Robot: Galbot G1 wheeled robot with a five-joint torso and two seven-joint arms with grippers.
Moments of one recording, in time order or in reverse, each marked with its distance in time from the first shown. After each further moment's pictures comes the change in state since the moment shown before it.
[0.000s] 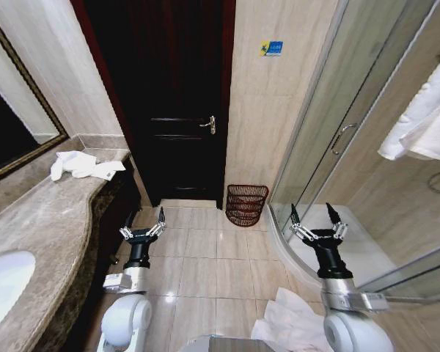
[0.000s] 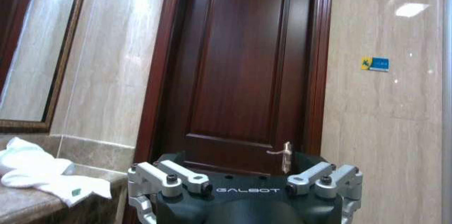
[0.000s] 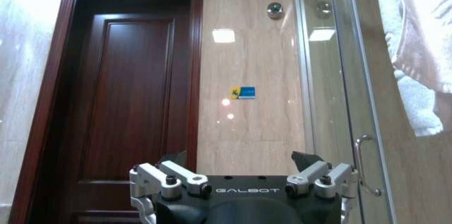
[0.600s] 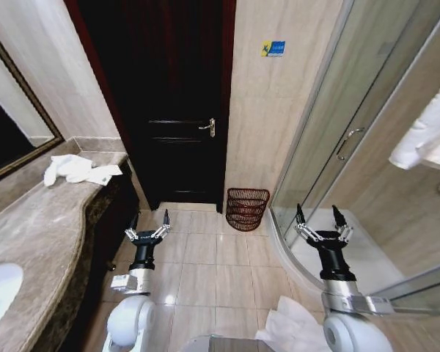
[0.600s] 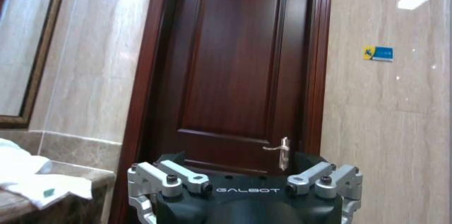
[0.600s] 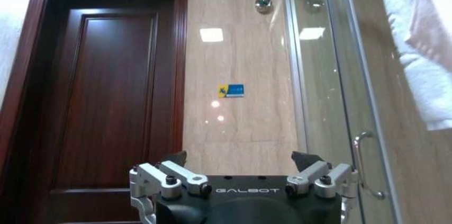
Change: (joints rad) left arm 0.001 -0.017 0.030 0.034 0.028 -0.029 0.003; right arm 0.003 0.014 0.008 0.006 0.008 0.000 0.026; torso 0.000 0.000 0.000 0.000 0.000
